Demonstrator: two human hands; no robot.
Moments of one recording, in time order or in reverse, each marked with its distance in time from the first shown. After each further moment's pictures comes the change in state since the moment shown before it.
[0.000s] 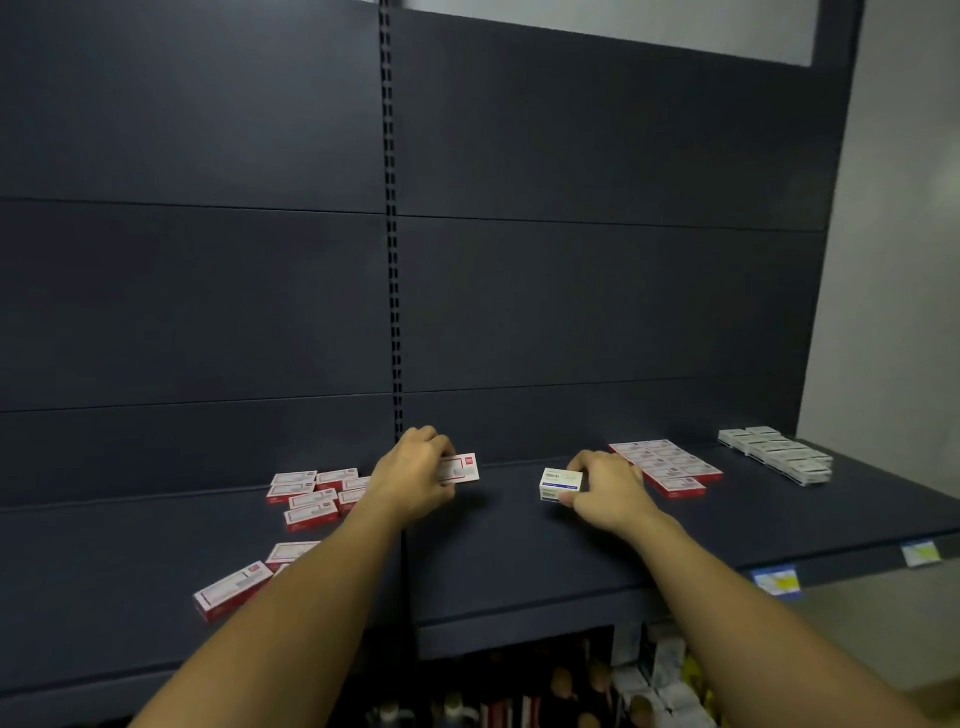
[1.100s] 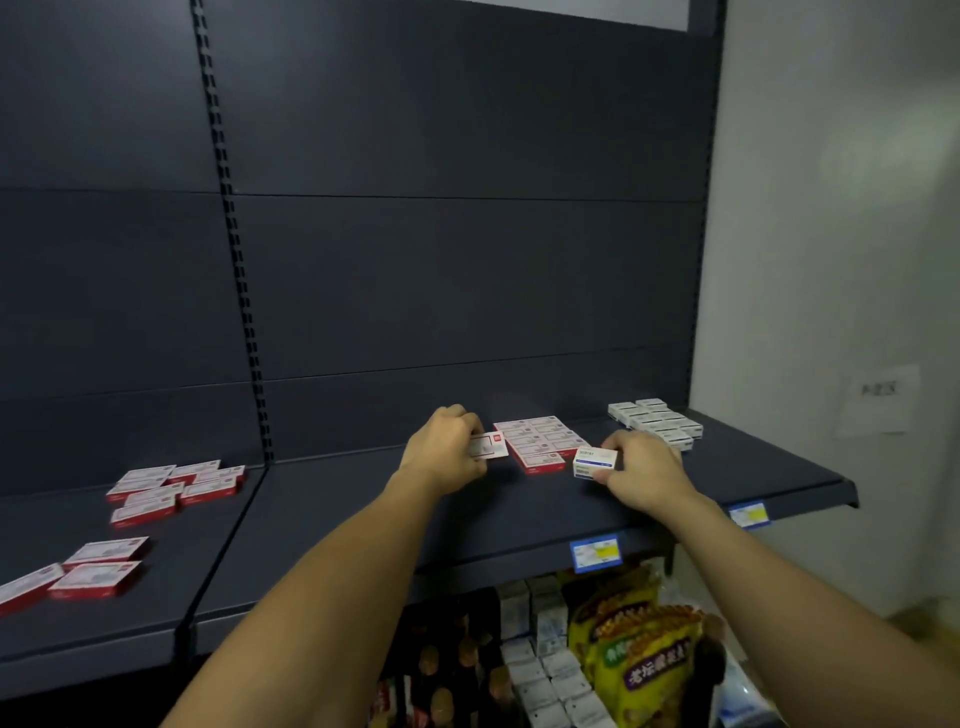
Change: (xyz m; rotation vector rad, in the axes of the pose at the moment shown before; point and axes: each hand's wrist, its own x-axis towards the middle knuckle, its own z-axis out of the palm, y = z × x) left_hand 0.080 0.233 0.088 -0.070 -0.033 0.074; right_hand -0.011 0.235 -0.105 -0.080 0.105 0.100
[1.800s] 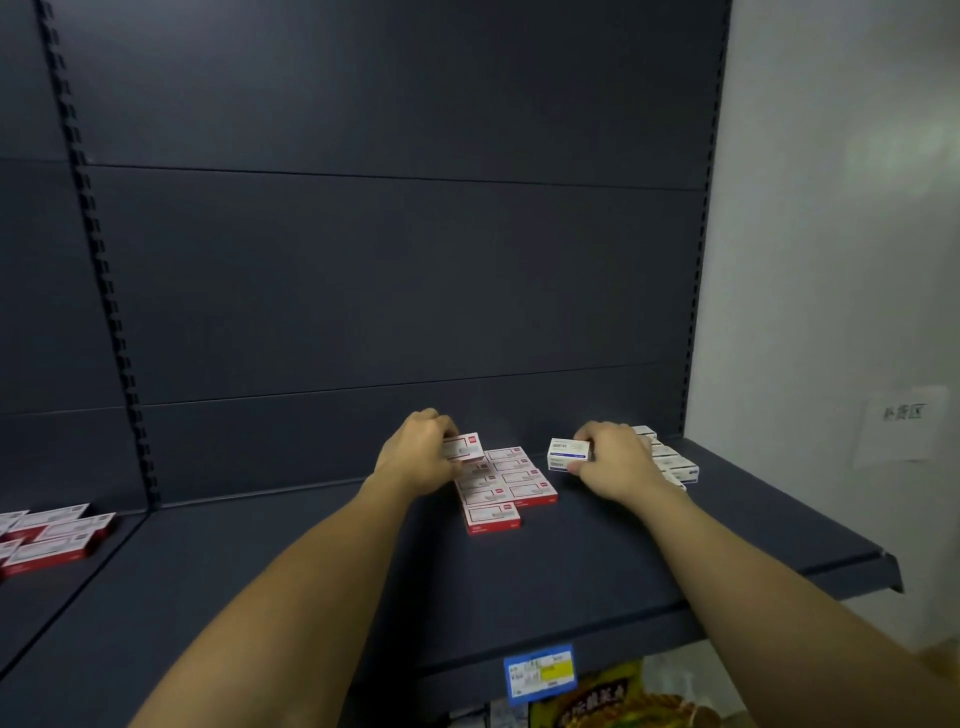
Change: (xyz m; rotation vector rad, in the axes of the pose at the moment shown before) left_hand 0.134 -0.004 0.080 -0.051 -0.025 -0.121; right_hand 0.155 0.068 0.039 -0.053 -0.042 -0.068
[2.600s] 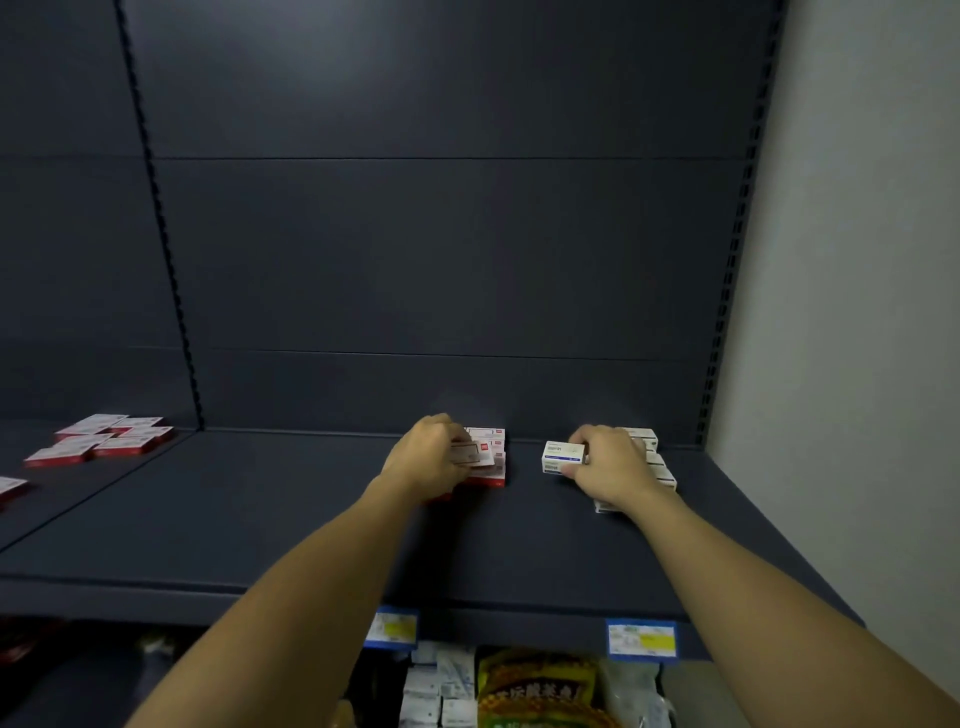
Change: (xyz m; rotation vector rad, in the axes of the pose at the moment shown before) left_hand -0.022 0.108 0.057 0.083 0.031 -0.211; right_hand 0.035 0.104 0.009 0.182 -0.137 -0.247
